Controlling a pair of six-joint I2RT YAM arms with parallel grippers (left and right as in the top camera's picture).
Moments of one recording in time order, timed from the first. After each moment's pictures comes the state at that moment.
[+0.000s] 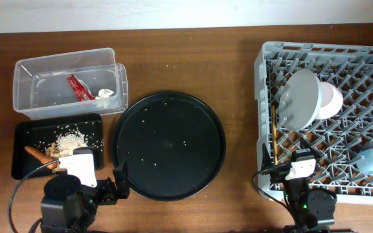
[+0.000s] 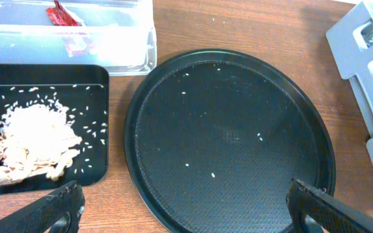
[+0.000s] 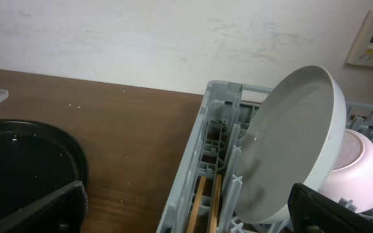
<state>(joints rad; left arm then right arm) -0.15 0.47 0.79 -0.97 0.02 -0.23 0.04 0.01 0.01 -0.07 -0.06 -0.08</state>
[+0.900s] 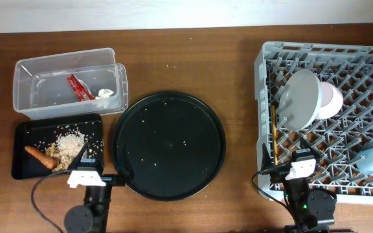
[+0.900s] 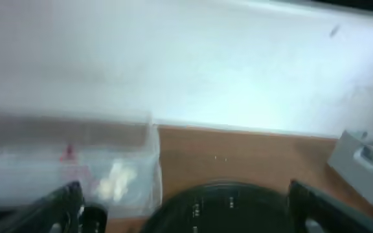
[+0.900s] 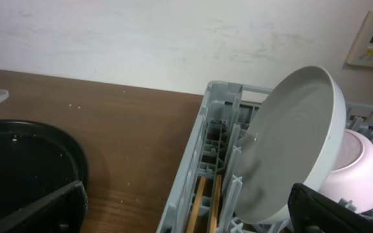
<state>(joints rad) -0.14 0.01 0.06 0.01 -0.07 -0.14 0.04 0.01 0.01 -0.07 -0.07 -0.08</state>
